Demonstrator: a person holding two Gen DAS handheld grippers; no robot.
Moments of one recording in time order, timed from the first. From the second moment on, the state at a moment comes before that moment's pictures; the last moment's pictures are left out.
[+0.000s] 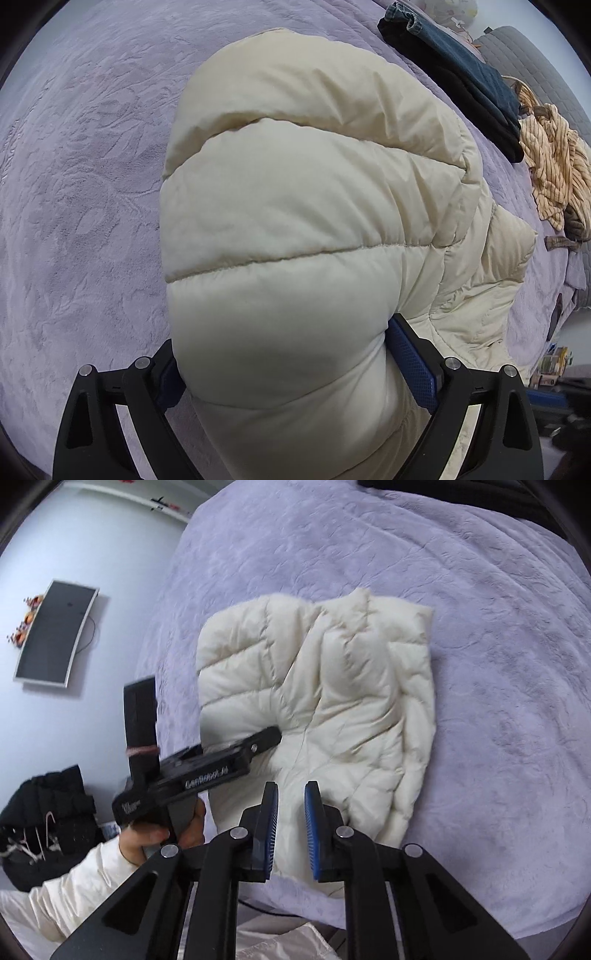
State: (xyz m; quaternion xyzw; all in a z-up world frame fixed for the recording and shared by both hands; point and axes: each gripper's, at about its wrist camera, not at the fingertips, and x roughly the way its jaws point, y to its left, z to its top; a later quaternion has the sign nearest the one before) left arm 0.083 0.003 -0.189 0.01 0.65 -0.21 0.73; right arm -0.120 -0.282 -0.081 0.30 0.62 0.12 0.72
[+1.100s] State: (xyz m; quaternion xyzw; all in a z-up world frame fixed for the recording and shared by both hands) left arm 0.145 -0.076 -0.194 0.05 0.61 -0.31 0.73; right arm -0.128 -0.264 -0.196 0.28 0.64 0.05 0.71
